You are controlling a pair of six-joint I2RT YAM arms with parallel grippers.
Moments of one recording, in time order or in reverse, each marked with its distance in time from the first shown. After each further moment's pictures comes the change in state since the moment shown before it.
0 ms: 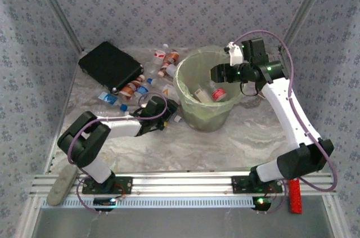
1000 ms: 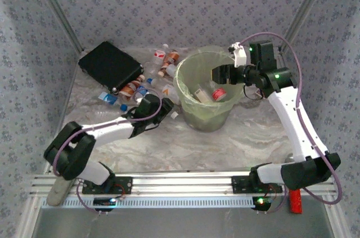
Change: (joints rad) left arm 0.025 -0.187 -0.023 -0.060 -0.028 0.169; right arm -0.018 -0.100 -0.052 0.059 -0.112 0.021
